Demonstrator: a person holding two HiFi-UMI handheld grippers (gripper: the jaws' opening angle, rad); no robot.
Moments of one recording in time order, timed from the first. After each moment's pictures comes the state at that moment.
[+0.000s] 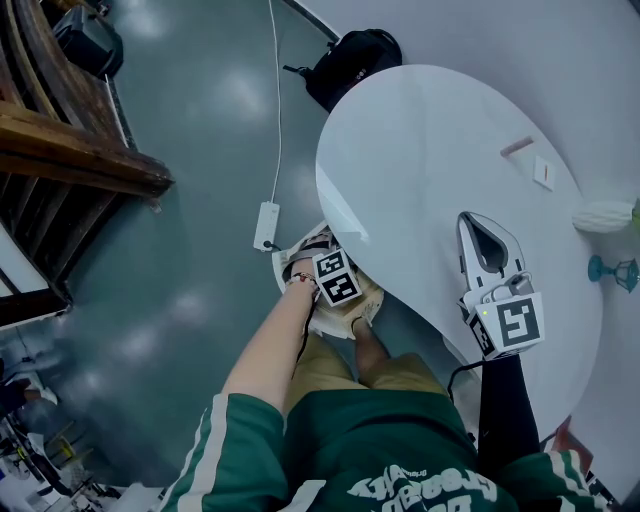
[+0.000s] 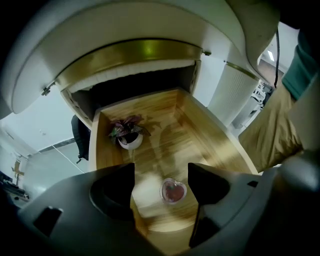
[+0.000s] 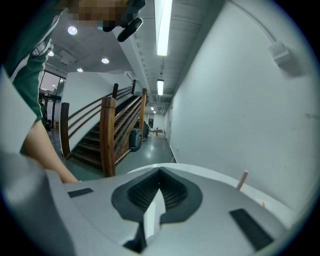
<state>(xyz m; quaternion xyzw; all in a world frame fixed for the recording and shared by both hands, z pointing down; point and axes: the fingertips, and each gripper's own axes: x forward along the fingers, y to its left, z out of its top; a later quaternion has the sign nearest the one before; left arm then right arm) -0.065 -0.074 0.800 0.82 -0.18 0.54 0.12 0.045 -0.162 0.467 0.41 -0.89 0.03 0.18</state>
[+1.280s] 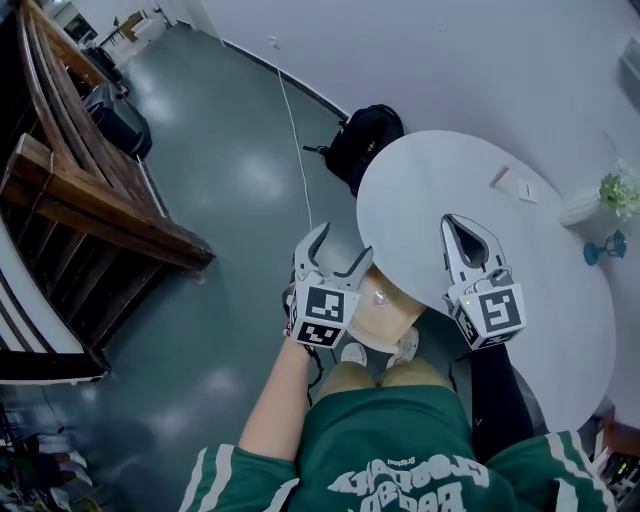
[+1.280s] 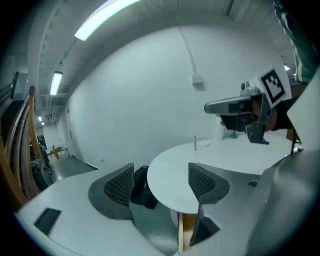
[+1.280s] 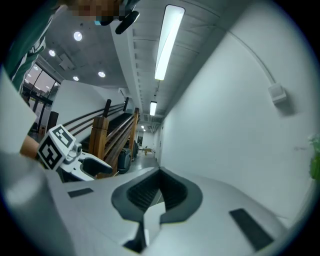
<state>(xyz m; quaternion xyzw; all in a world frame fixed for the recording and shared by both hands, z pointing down) -0.194 -0.127 0.416 0.85 -0.49 0.21 0.03 -0.049 -0.129 0.329 0.48 -0.87 -0.03 0.08</state>
